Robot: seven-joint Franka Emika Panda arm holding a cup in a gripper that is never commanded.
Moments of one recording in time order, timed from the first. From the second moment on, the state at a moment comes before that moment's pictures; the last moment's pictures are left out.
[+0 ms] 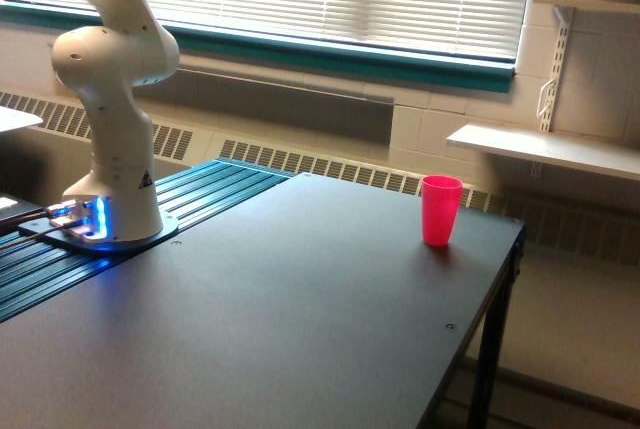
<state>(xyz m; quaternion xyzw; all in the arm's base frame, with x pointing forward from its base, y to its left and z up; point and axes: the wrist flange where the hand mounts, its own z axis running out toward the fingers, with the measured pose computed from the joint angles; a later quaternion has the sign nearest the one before) 0.530 -0.143 0.642 -0.75 0.38 -0.53 0.14</state>
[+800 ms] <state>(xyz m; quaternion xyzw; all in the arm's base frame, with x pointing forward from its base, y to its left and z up) 0.513 -0.156 0.584 -0.77 0.53 -0.32 0.15</state>
